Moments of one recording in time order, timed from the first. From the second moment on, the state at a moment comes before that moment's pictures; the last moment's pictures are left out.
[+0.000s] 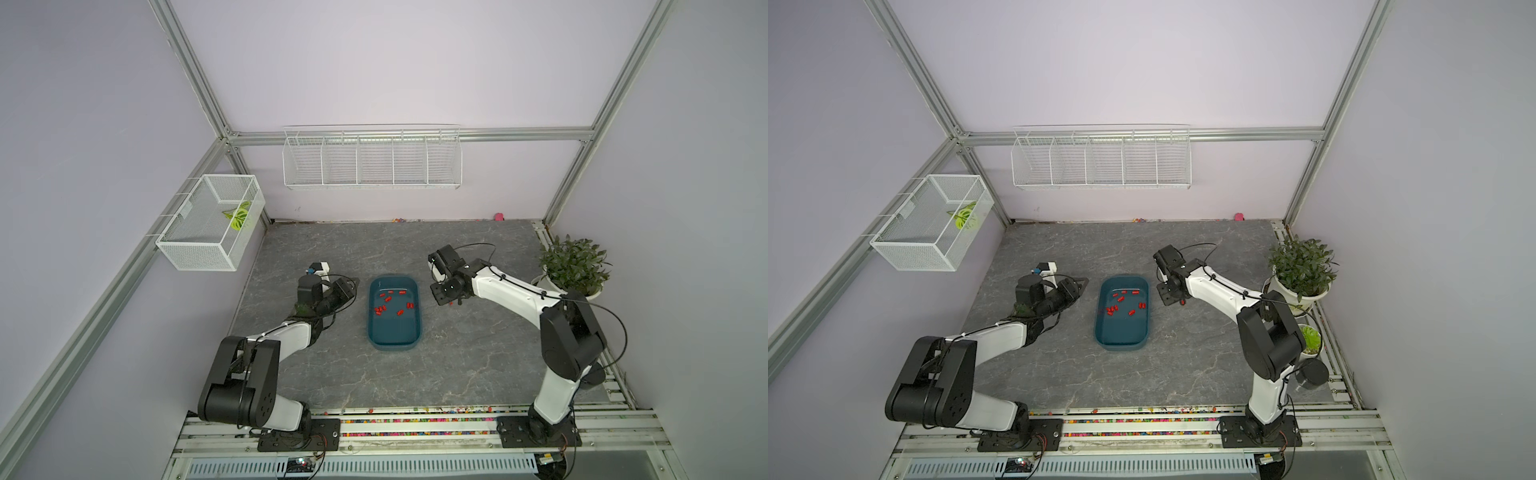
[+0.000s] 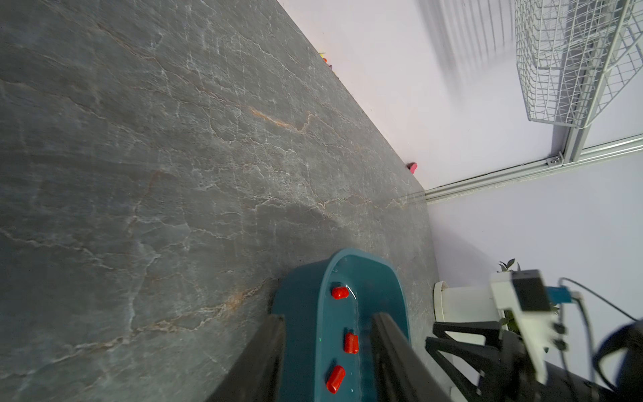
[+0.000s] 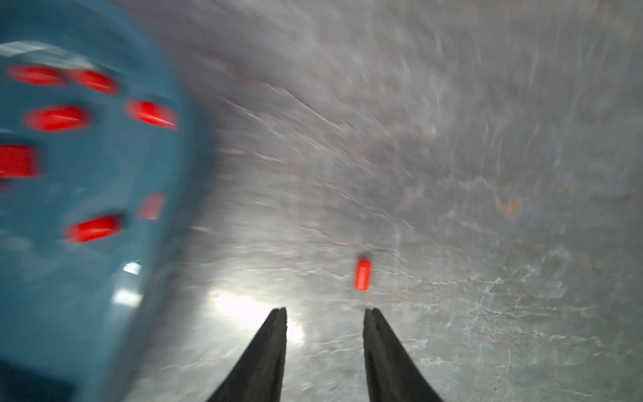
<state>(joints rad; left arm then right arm) -0.18 1.46 0.54 0.51 0.44 -0.84 0.64 1.81 1.38 -0.72 0.15 0.10</state>
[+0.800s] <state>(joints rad) -0.18 1.46 0.54 0.51 0.44 -0.84 0.83 1.99 1.59 -0.72 0.01 0.08</state>
